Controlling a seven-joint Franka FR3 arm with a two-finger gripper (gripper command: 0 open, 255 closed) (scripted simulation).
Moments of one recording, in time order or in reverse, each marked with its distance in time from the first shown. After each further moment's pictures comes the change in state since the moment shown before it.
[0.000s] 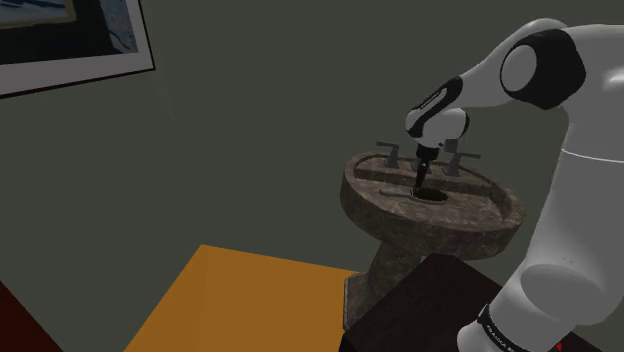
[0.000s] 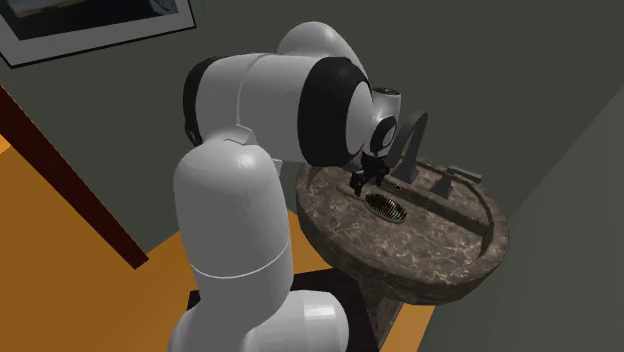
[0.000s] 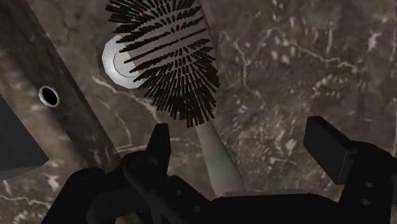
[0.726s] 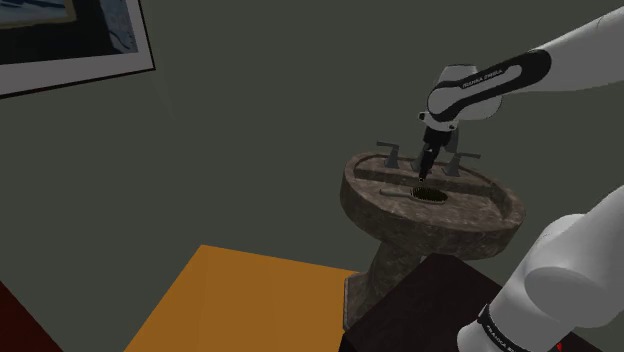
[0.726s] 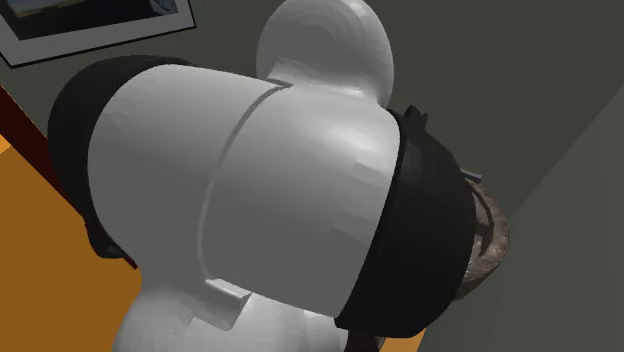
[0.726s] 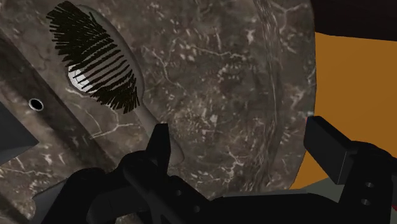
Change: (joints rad) arm 0.048 -0.509 0.082 -0.243 -0.342 -0.152 0.493
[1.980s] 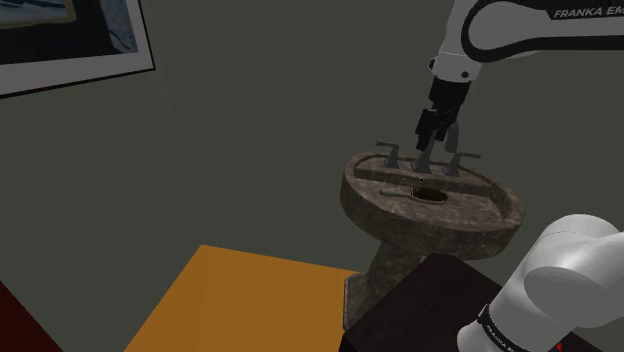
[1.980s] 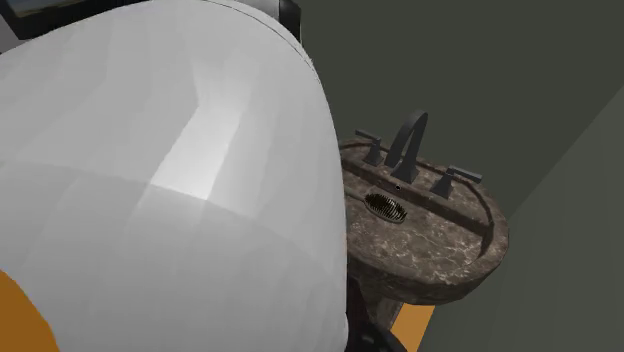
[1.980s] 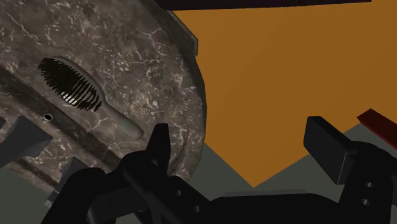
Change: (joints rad) arm -0.011 -0.470 0.433 0.006 0.053 -0.461 0.596
